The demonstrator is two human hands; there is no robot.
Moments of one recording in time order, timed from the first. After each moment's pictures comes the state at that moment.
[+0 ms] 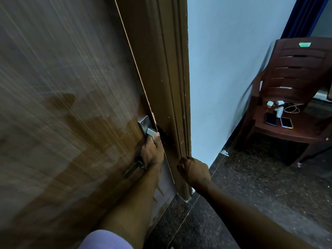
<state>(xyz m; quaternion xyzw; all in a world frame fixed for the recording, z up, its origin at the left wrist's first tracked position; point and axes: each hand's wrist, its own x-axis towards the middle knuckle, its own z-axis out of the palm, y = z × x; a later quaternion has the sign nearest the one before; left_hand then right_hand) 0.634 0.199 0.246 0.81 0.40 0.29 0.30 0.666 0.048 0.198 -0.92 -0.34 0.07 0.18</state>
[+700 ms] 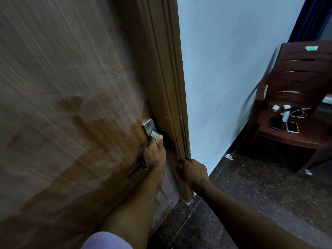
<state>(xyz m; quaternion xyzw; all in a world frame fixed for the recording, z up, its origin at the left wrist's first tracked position) 0.629 0.177 0.247 0.83 0.42 0.26 0.27 0.667 0.039 0.201 -0.91 -0.37 0.07 0.18</state>
